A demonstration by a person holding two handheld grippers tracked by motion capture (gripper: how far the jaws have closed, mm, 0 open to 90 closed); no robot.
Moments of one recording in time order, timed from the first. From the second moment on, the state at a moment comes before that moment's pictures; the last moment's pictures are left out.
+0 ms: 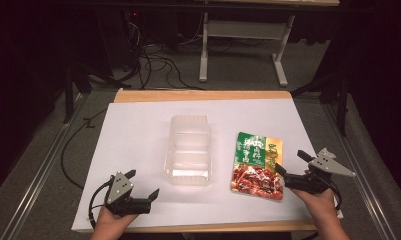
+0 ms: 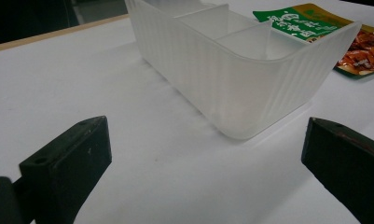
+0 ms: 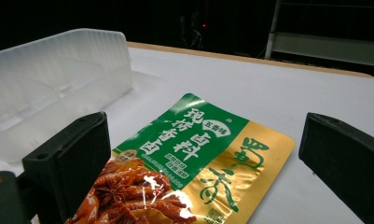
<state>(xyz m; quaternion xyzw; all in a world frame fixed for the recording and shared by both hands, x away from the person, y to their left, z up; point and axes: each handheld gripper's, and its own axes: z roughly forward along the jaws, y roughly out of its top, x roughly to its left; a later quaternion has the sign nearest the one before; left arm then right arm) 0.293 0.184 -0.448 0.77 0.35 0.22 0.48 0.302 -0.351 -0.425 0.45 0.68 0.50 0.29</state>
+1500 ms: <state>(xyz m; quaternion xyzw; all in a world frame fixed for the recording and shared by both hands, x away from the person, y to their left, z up) 0.293 0.183 -0.451 0.78 0.35 0.22 0.47 0.420 -0.375 -0.466 0.58 0.66 0.44 0.20</state>
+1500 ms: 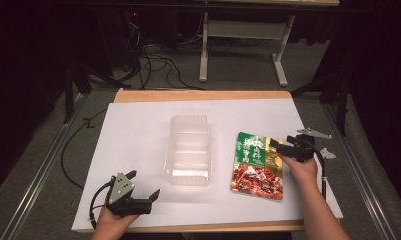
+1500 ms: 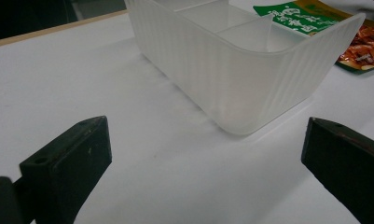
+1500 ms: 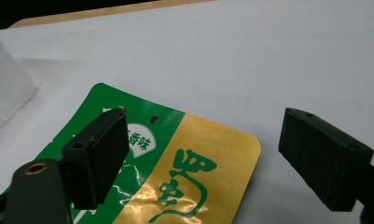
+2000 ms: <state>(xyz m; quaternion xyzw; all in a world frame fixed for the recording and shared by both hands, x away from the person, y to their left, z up) 0.292 0.183 -0.451 0.78 0.35 0.22 0.47 0.435 -0.390 -0.480 0.62 0.64 0.43 0.12</state>
